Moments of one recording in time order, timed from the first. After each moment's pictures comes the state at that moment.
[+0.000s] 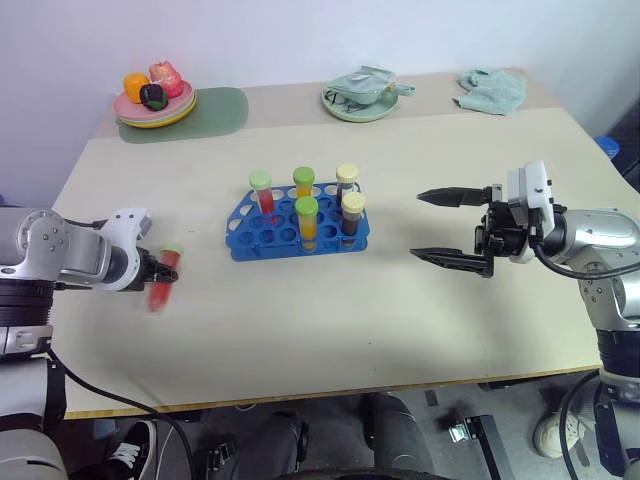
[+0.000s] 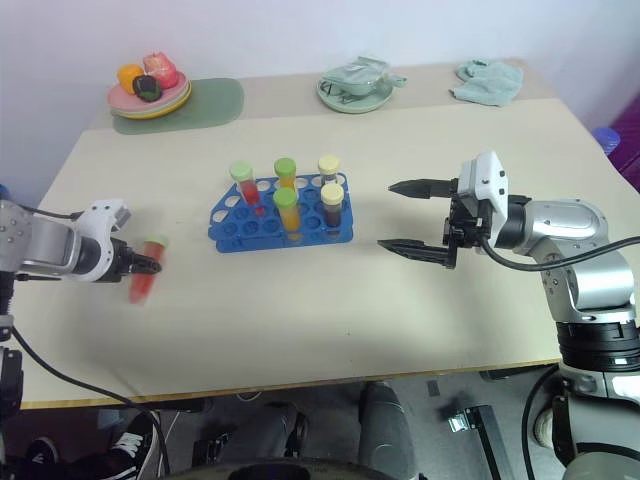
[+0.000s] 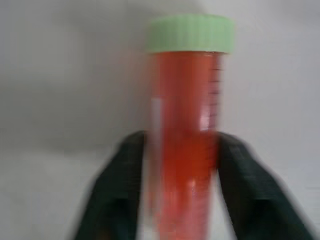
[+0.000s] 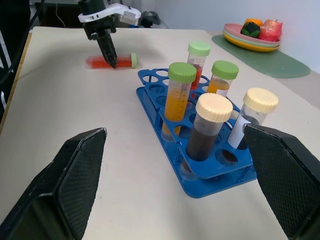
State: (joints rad) left arm -0.70 0.92 0.04 0.23 -0.80 1.61 -0.13; right arm -0.45 -0.81 -0.12 -0.08 0.55 0.32 1.26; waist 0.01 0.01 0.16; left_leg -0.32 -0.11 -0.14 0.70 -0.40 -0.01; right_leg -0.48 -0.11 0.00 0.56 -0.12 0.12
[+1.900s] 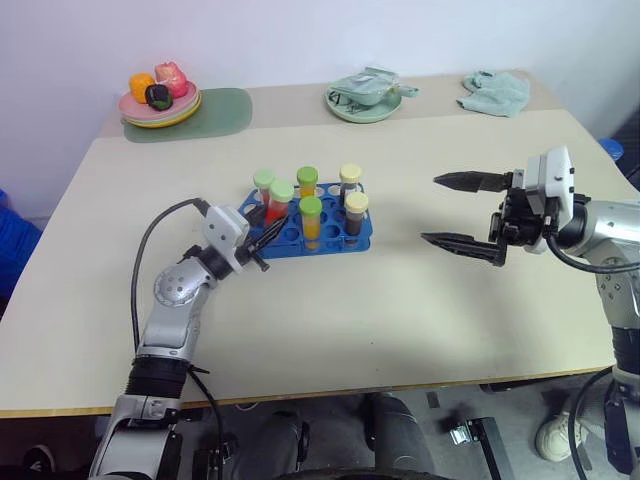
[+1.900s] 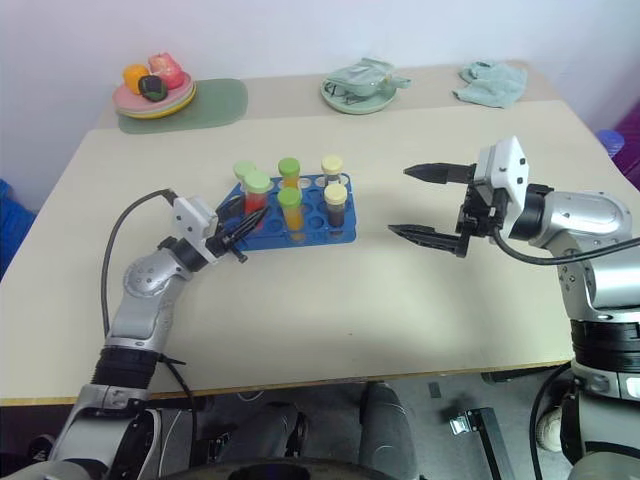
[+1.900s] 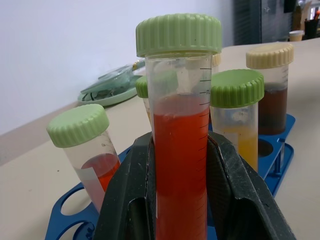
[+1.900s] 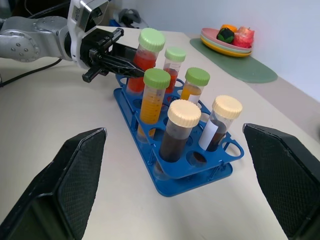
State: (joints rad) left arm -0.35 0.32 0.01 0.16 -0.21 -0.20 -0.69; right arm -0.45 -0.84 -0.17 -0.09 0.54 0.31 1.21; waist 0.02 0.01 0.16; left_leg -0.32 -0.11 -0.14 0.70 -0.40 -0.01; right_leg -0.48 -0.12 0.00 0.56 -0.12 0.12
